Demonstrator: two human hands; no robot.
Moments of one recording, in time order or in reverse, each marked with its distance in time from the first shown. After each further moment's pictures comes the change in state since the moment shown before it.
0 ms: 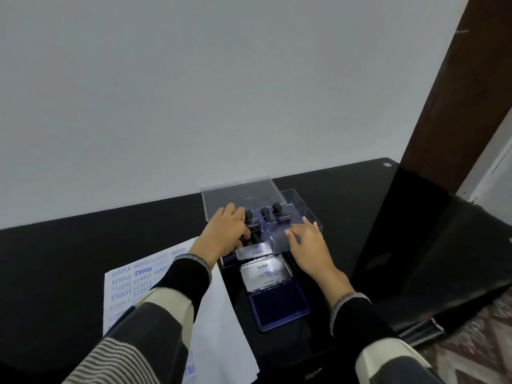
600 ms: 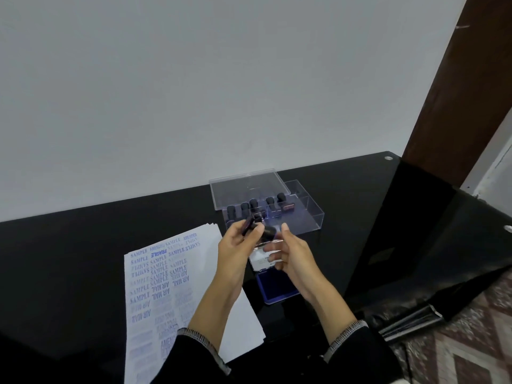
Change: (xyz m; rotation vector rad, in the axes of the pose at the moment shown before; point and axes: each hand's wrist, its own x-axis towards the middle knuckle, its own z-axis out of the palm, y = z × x) left_hand -0.084 0.090 -0.022 -2.033 0.476 -0.610; right_hand -0.069 -0.062 0.009 1.019 -0.152 0.441
